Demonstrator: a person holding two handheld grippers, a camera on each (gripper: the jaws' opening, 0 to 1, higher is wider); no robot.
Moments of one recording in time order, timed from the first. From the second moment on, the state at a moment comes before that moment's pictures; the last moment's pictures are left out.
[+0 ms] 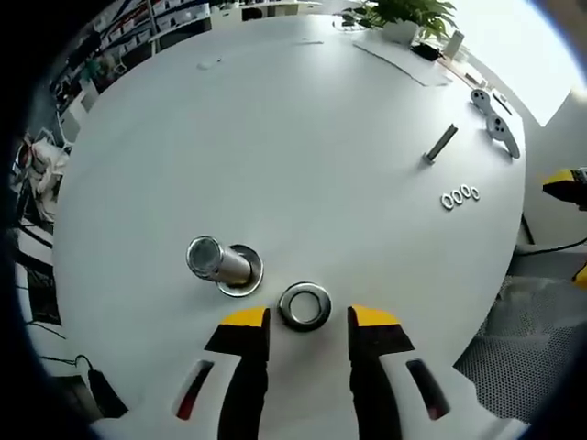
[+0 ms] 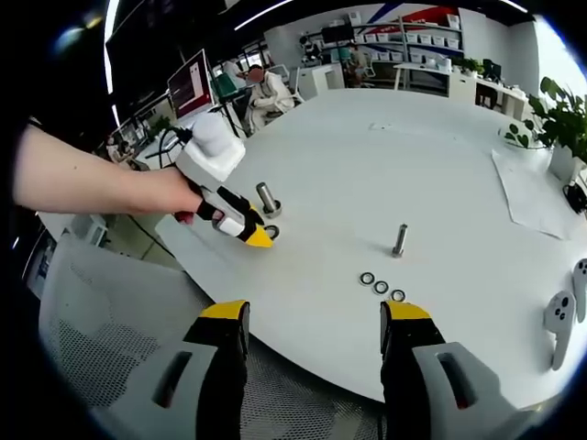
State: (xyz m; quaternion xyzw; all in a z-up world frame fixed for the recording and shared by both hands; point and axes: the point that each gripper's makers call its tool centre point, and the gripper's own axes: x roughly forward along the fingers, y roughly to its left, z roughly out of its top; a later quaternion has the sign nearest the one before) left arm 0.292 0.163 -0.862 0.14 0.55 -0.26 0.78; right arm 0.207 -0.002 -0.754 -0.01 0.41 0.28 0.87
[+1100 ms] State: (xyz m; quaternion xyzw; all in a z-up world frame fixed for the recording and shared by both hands) left arm 0.272 0.199 -0.866 0.22 0.57 -0.29 0.74; right arm 0.204 -0.001 -0.759 -0.01 0.42 0.28 0.86
